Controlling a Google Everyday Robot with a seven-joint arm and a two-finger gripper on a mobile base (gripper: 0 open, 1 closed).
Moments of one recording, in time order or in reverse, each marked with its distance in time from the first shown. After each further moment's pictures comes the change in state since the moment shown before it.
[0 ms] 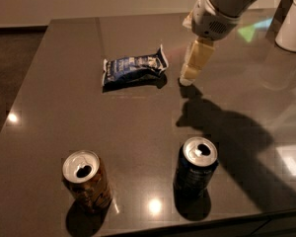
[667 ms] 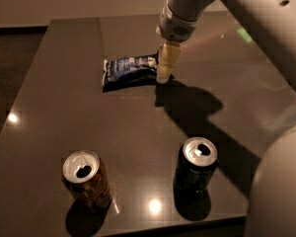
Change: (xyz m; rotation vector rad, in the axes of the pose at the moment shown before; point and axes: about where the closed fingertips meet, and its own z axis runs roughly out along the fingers) arm -0.039 -0.038 0.077 -0.076 0.035 -0.078
